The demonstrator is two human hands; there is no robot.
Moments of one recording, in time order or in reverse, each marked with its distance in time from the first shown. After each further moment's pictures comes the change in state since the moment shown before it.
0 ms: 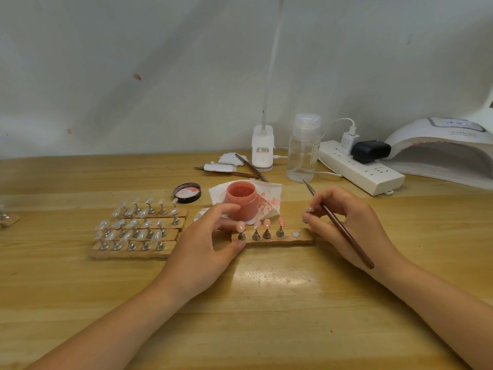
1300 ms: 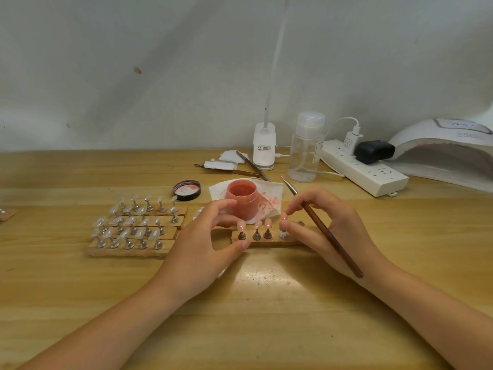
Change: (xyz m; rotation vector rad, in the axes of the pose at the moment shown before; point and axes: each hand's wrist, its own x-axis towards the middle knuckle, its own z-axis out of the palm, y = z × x) left_hand -0.001 0.000 0.000 -0.071 -0.012 -0.039; right_hand 0.003 -0.013 0.017 0.014 -0.062 -0.156
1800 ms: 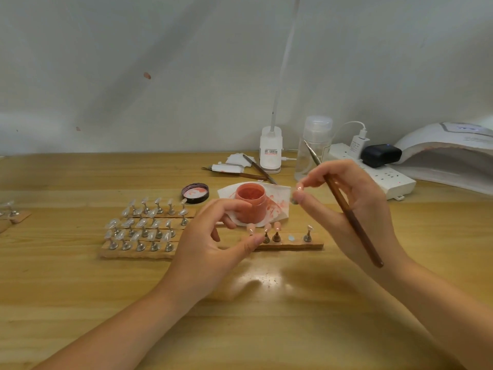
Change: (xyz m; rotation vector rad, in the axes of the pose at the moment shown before) left_hand -0.003 0.010 -0.007 -0.134 0.133 0.100; right_hand 0.017 -0.025 -0.004 0.053 0.233 -0.096
